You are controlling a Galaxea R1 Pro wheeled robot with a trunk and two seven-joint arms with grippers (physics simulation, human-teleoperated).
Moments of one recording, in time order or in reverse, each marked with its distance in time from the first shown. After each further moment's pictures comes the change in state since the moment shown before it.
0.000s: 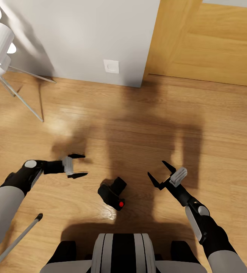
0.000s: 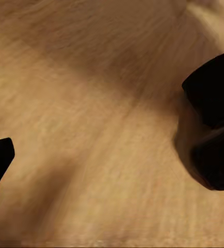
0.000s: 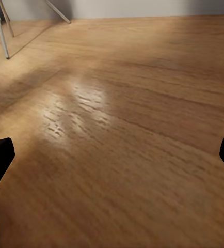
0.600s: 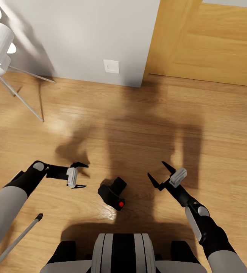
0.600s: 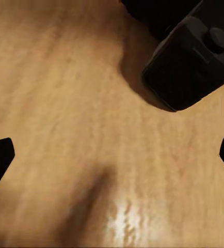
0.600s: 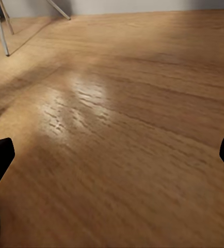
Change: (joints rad) left arm 0.000 -0.003 -0.155 -0.004 -0.238 -0.130 0.059; right arm 0.000 0.000 0.001 0.015 0.000 0.000 0.000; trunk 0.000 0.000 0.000
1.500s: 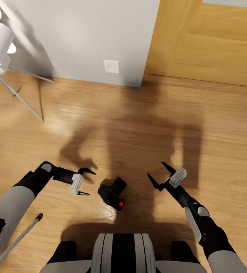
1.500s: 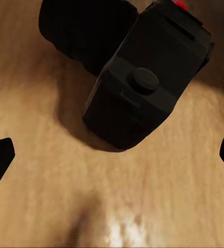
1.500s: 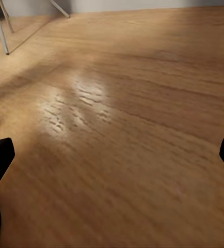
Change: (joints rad) left arm 0.000 -0.050 -0.046 0.004 0.003 -0.087 -0.119; right arm 0.000 0.000 0.000 0.008 0.000 0.000 0.000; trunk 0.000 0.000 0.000
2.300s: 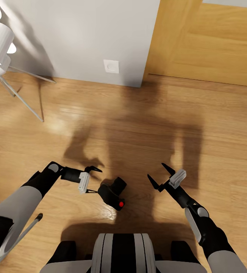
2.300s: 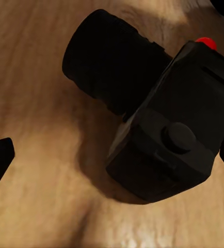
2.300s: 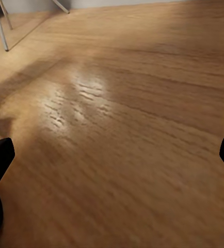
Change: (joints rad) left arm 0.001 -0.059 0.008 0.006 0.003 0.003 0.059; right arm -0.001 0.000 0.000 0.018 0.000 0.000 0.000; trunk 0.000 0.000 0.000
